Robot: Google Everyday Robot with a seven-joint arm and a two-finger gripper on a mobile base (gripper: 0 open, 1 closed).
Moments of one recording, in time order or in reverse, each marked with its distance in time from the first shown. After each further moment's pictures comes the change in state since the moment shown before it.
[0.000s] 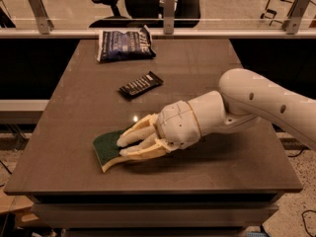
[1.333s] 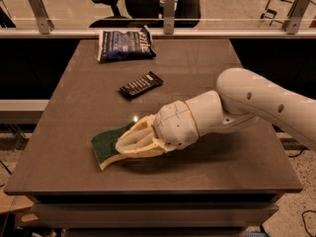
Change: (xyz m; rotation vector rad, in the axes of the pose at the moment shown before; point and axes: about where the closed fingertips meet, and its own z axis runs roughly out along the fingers) arm -0.004 0.002 0.005 -0.010 0.001 -0.007
